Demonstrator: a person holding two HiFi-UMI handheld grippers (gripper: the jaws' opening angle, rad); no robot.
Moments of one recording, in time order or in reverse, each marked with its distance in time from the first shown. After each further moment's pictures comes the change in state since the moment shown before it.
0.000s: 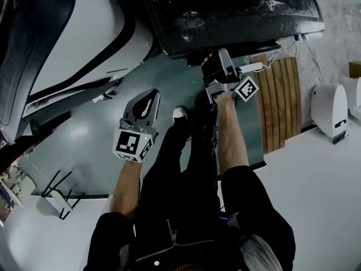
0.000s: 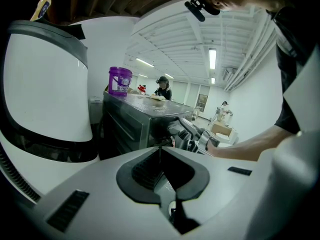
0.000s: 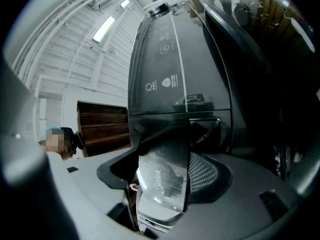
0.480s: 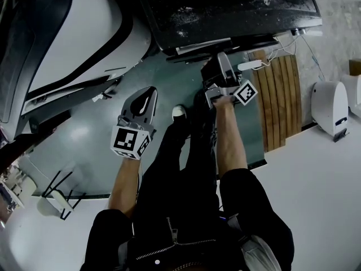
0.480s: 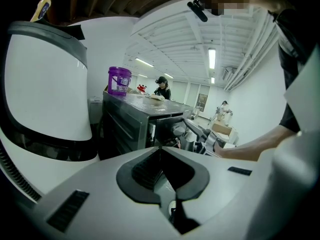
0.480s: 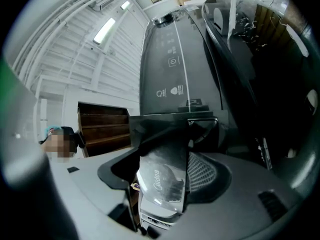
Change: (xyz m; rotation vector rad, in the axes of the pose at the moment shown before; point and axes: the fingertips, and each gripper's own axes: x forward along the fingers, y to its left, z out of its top) left arm -0.001 -0.004 -0.005 0.006 0.002 -0.001; right arm -0.025 0.013 -0.005 0.001 -0.017 -0.011
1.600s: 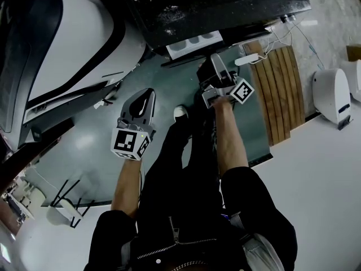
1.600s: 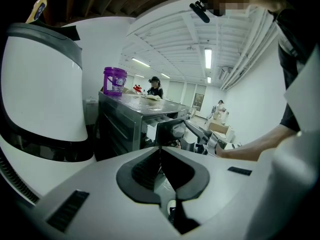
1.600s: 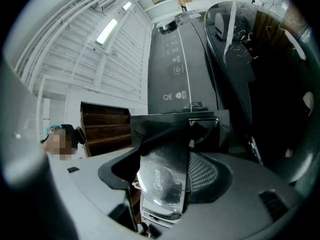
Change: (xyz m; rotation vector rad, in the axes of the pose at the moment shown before) left arm -0.001 -0.013 0.000 0.023 0.000 -0.032; right arm -0.019 0.012 -0.004 -0.010 -0.006 0.011
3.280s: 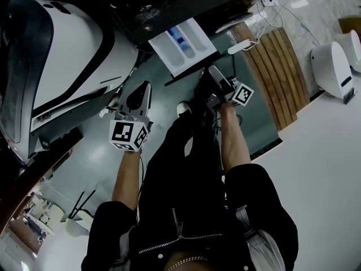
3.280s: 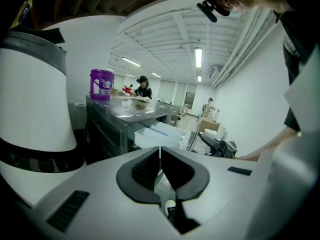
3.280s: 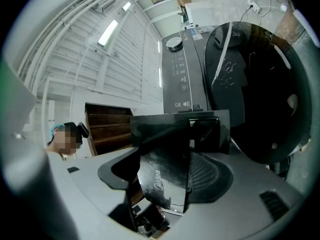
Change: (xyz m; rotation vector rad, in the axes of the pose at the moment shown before) left arm 0.004 -0.026 0.018 0.060 0.007 -0.091; right arm -0.086 0.036 -0.013 0.016 0.017 -0.003
